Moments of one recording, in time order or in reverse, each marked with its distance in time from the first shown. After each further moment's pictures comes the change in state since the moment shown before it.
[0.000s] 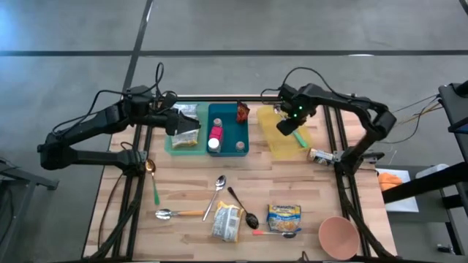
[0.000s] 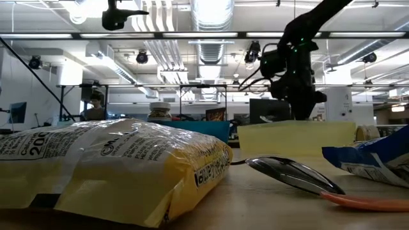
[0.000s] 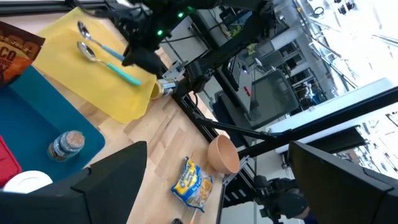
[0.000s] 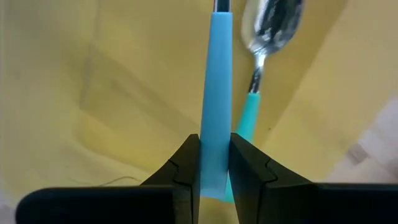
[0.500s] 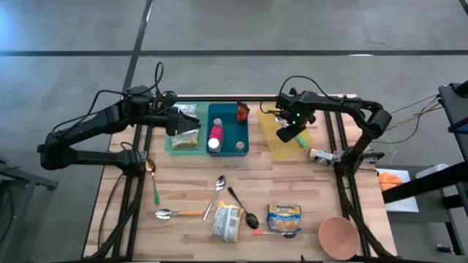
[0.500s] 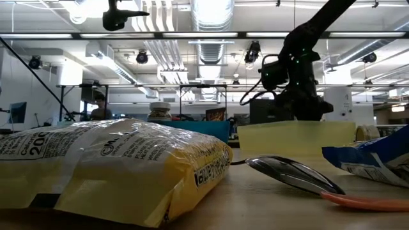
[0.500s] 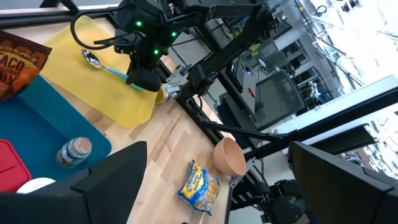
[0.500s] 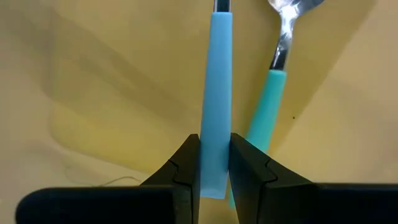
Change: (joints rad) left arm 0.000 0.000 0.000 0.000 -0.019 0.035; right arm 0.025 0.045 -0.096 0.062 -0.009 0.044
